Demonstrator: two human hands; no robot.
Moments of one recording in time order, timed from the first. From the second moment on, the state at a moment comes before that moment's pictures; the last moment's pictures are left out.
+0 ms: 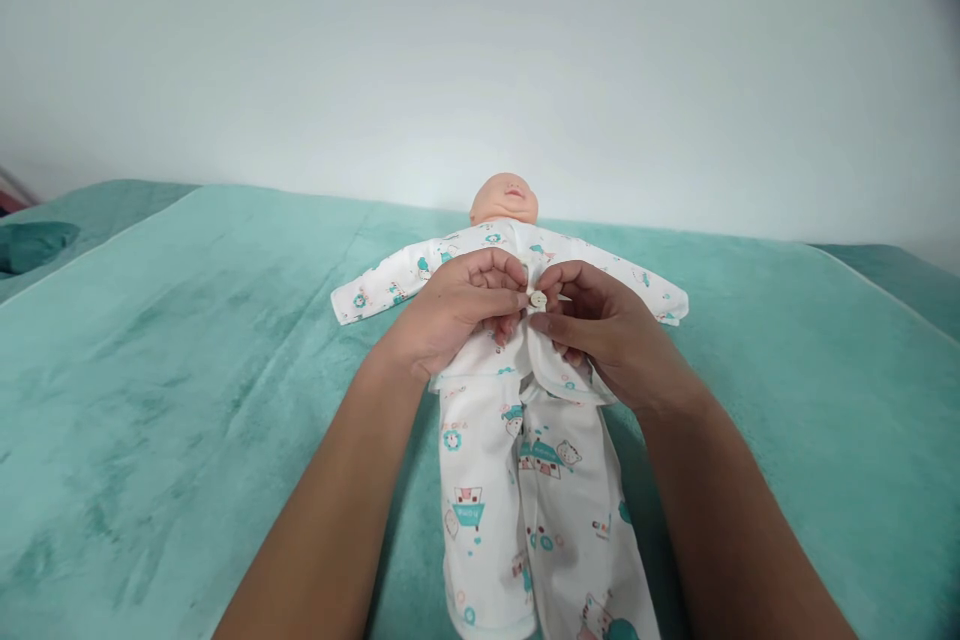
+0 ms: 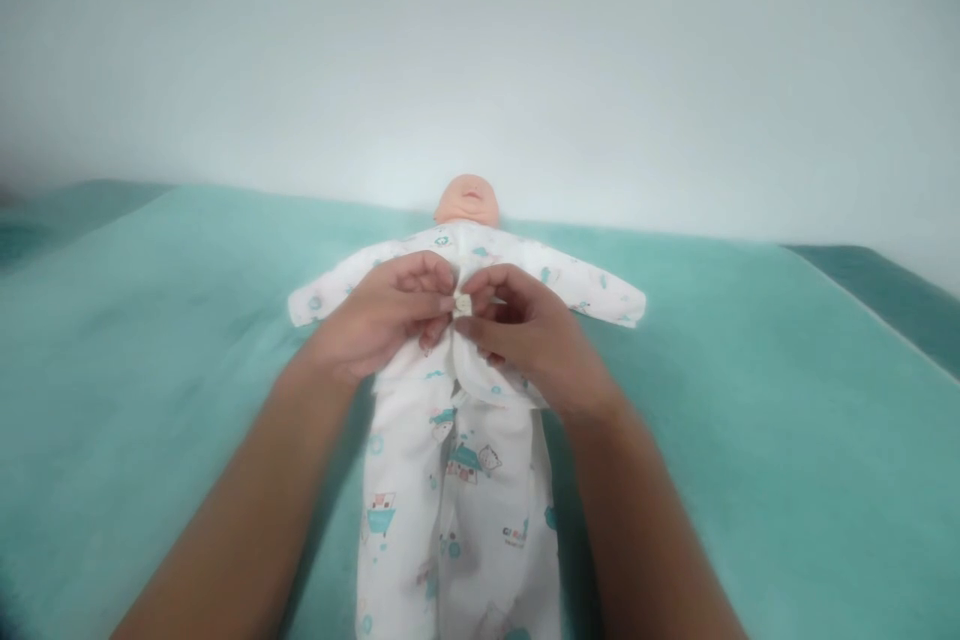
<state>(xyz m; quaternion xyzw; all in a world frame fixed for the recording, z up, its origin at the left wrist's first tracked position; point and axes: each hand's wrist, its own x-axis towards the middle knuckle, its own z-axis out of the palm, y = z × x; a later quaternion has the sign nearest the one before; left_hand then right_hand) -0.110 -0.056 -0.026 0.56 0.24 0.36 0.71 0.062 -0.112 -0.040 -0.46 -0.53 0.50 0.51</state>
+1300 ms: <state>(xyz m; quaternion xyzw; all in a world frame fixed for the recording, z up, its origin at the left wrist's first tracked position) -0.104 -0.045 -0.050 0.80 0.32 0.48 0.16 0.047 -0.114 -0.050 -0.56 -0.58 0.18 0.56</state>
